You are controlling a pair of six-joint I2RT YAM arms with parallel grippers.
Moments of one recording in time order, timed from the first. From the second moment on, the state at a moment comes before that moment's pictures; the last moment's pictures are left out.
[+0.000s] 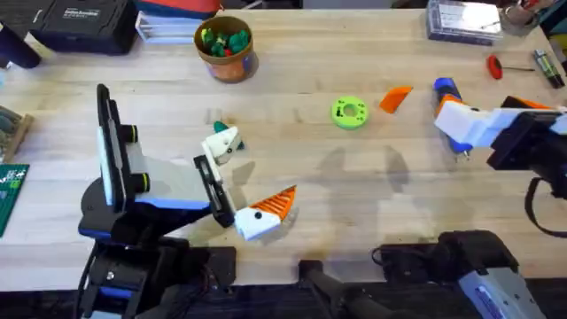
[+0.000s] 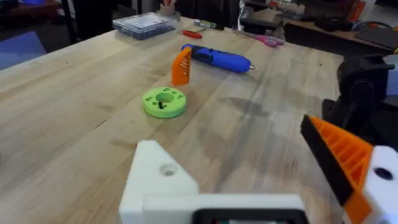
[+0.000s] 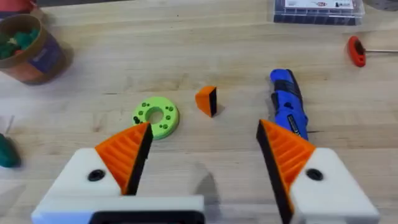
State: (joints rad) left arm -0.13 0.00 0.01 -0.09 1.00 -0.04; right arm 0.00 0.42 0.76 -0.84 -0.03 0.10
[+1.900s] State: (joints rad) left arm -0.13 0.00 0.01 -0.10 1.01 -0.04; right arm 0.05 1.56 1.09 -0.72 0.00 -0.47
